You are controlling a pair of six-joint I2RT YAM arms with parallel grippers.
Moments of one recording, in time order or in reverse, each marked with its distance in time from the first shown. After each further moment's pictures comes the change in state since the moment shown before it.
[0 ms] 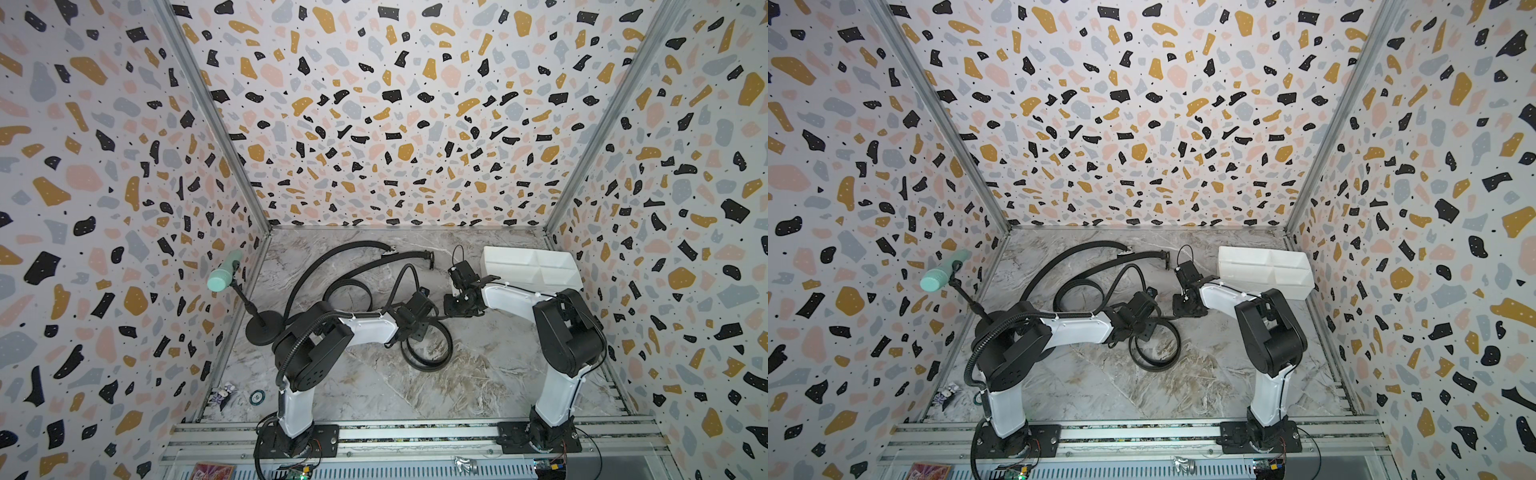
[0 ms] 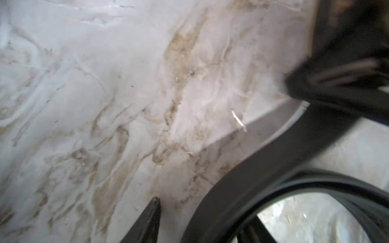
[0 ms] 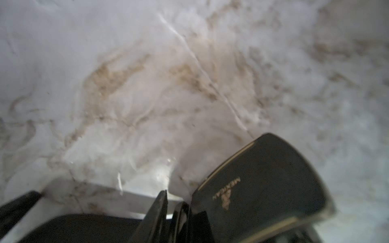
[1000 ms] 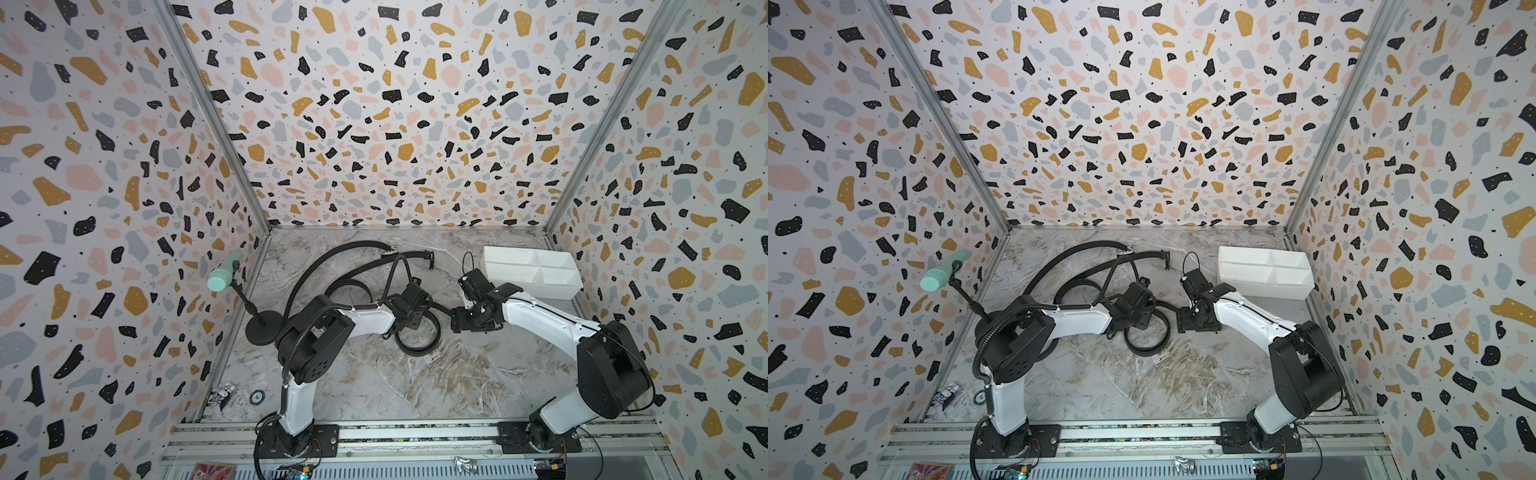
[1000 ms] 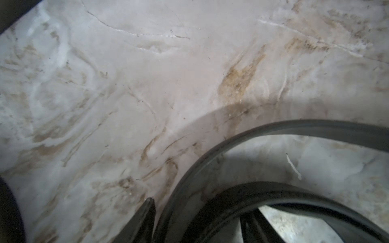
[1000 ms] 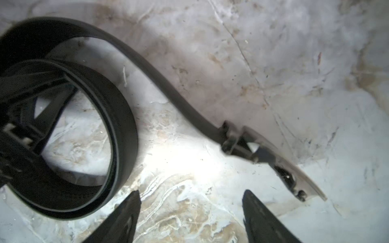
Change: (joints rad) left arm 0.057 0.041 0.046 0.010 -0.025 0.008; right arm 0.068 -0.264 -0.061 -0.252 0.041 -0.024
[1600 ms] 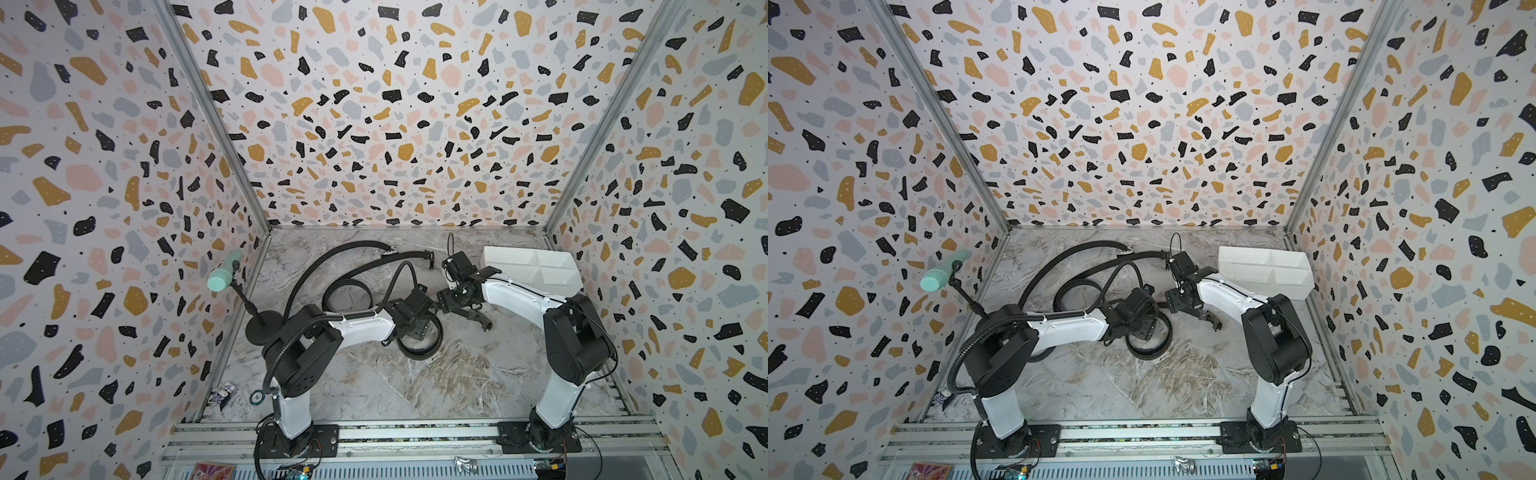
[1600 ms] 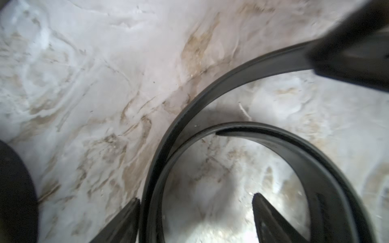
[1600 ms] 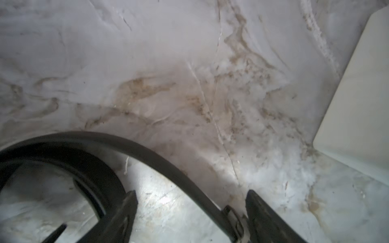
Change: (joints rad) left arm -0.081 -0.139 -0.024 -0.153 0.007 -0.005; right arm -0.035 0.255 0.230 0.138 0.108 -0.268
